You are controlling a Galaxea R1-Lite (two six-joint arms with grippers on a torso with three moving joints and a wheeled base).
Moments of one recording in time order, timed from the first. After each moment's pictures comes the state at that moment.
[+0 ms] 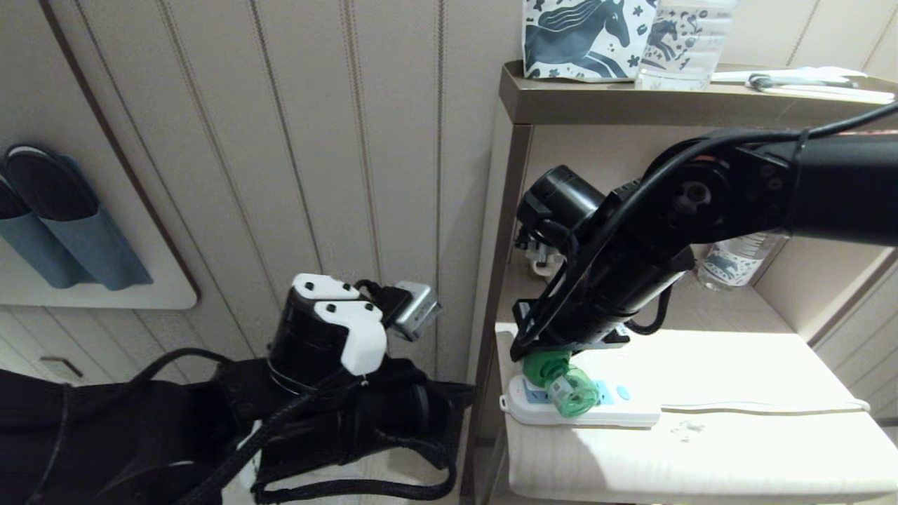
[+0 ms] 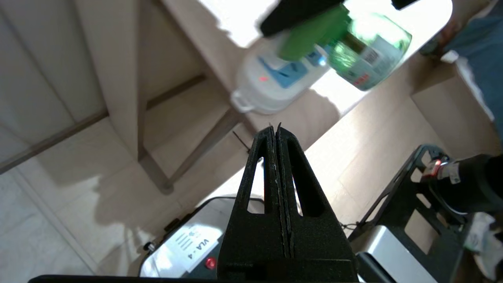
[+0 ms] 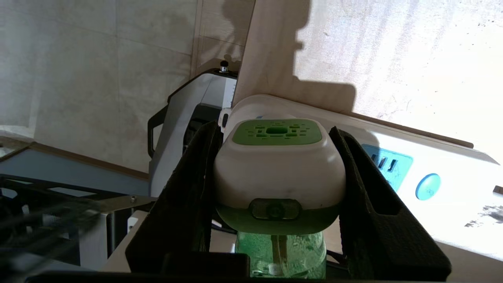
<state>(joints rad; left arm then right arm) -0.91 1.73 -0.78 -0.49 -0.12 -0.32 0.62 1.98 -1.79 0.90 -0.02 0.49</state>
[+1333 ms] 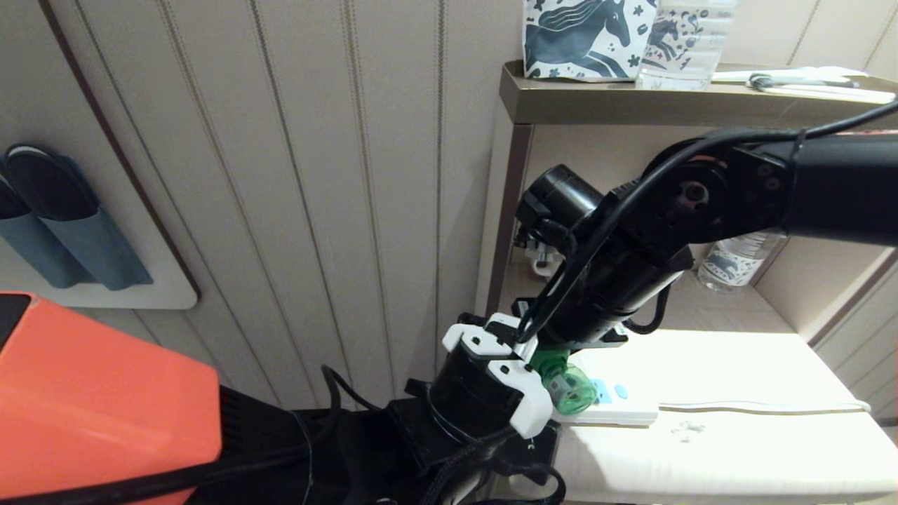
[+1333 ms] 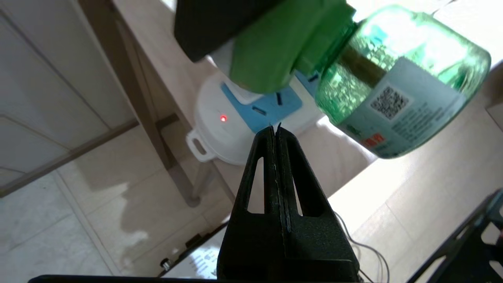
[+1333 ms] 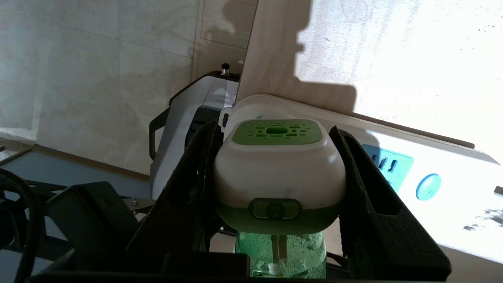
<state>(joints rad) -1.09 2.00 -1.00 -0.50 0.21 -0.33 0.62 1.98 -1.79 0.90 -0.02 0.50</state>
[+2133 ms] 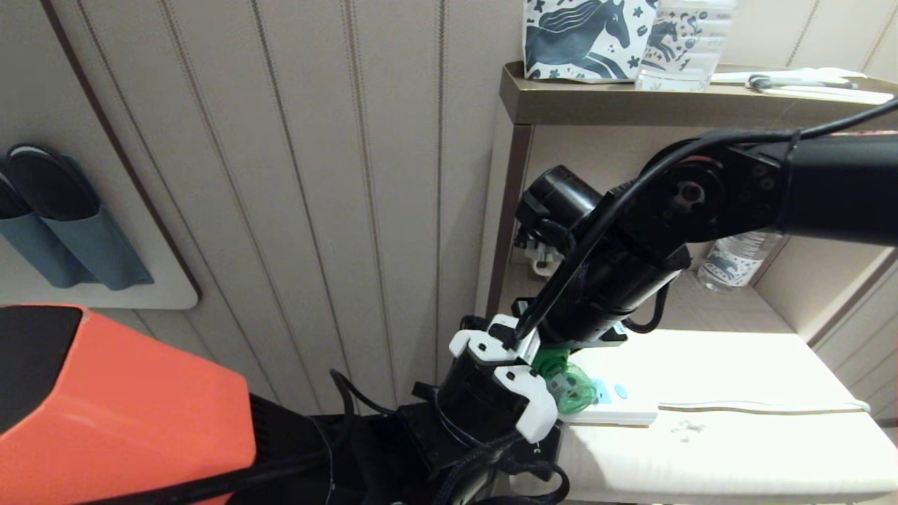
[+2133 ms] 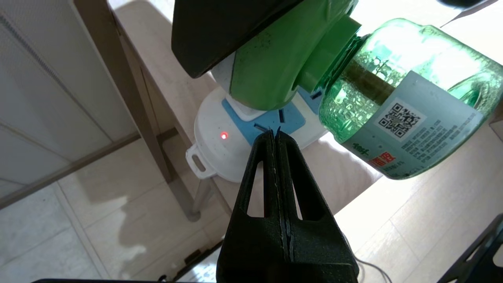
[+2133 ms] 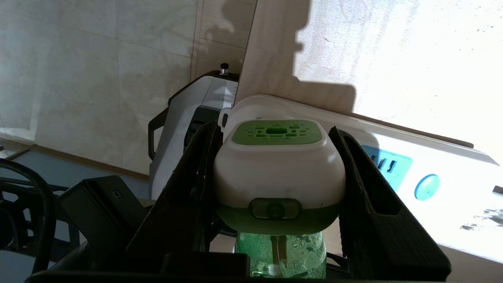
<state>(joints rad) -1.08 2.05 -1.00 -0.53 0.22 -0.34 0.62 1.98 -1.80 0.90 -0.02 0.49</state>
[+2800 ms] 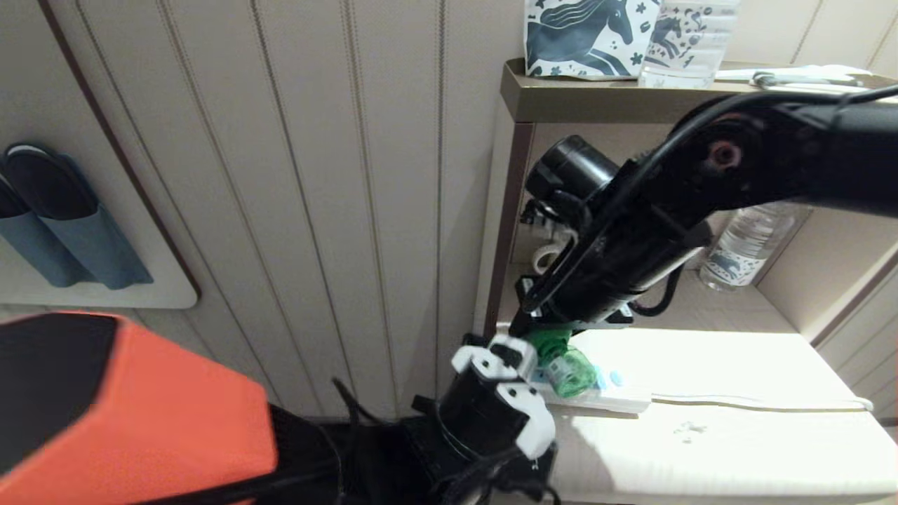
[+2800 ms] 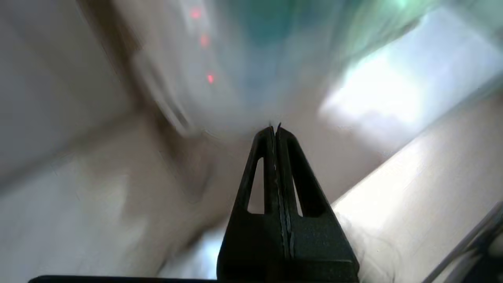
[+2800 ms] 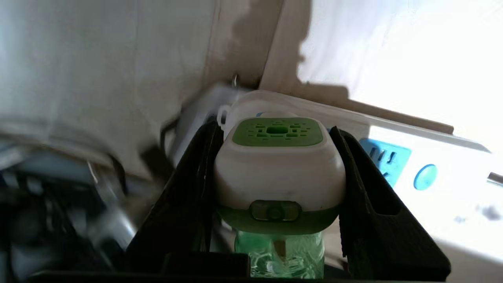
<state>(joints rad) -1.08 2.06 -0.99 -0.52 0.21 -0.34 0.63 1.95 -1.90 0.98 -0.01 0.49</state>
